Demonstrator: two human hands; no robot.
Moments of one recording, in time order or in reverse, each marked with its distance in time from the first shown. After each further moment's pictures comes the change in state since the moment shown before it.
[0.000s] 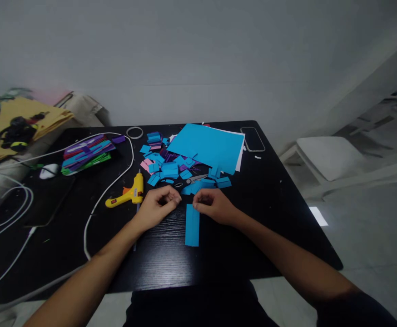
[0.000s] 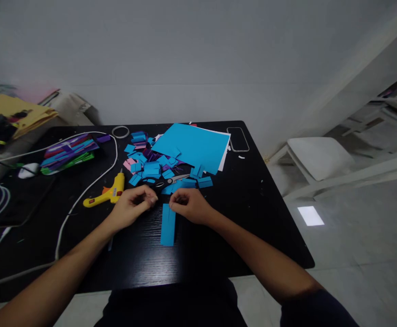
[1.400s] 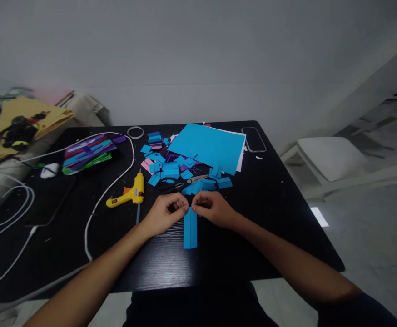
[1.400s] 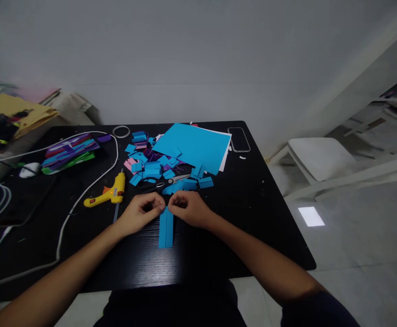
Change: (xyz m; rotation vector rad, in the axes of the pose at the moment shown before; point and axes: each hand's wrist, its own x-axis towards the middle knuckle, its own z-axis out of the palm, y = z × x) left_hand -0.004 0.001 0.019 0.021 -0.081 0.037; right_hand -0.001 0.004 0.010 0.009 0.011 0.004
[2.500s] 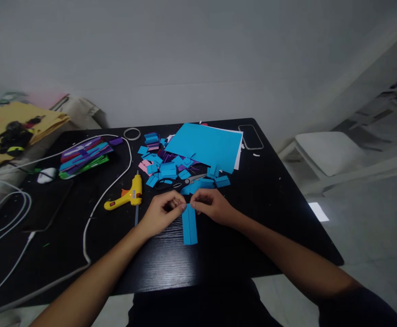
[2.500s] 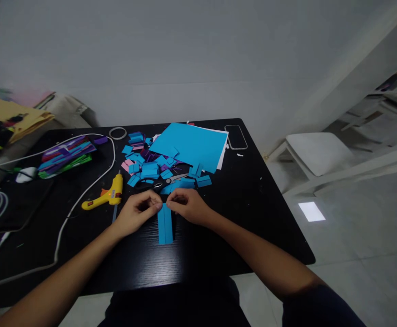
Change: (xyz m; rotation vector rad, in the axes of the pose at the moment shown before) left_hand 0.000 0.000 -0.003 -0.028 0.056 0.030; right_hand 0.001 -0.001 -0.002 0.077 -0.012 -0.029
